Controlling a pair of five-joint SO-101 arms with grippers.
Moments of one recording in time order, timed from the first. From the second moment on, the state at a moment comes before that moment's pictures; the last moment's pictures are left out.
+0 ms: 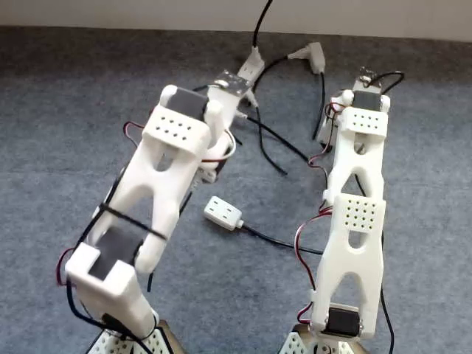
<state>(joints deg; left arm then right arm) 18.3 8.0 -10.8 96.2 -2.8 6.2 73.8 -78.1 91.8 -10.5</state>
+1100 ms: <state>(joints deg) 15.9 -79.9 75.9 32.4 -1.5 5.8 74.2 -78.8 91.8 -10.5</state>
